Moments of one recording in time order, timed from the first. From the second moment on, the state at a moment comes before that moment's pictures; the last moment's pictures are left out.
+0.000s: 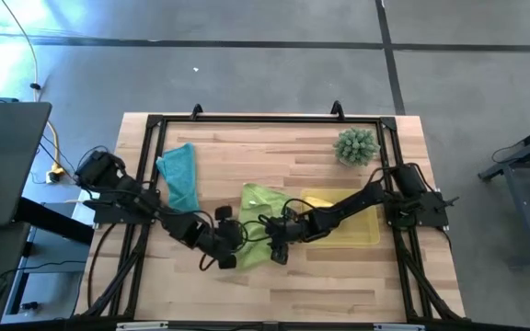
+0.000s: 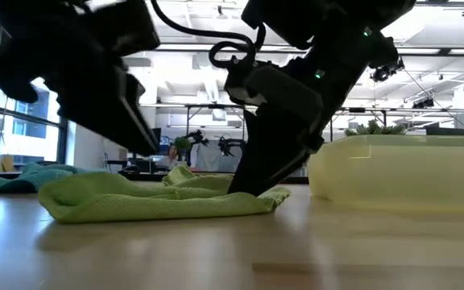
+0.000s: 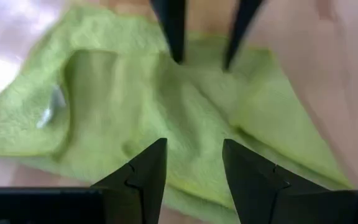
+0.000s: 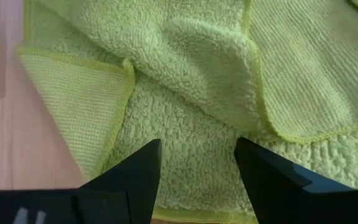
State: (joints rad) left arm -0.37 1.65 0.79 -0.11 -0.49 -0.43; right arm 0.29 2.00 1.14 -0.10 0.16 0.49
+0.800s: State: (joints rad) left arm -0.25 1.76 0.72 0.09 -0.41 -0.42; right arm 0.29 2.00 1.14 -0.10 0.16 0.47
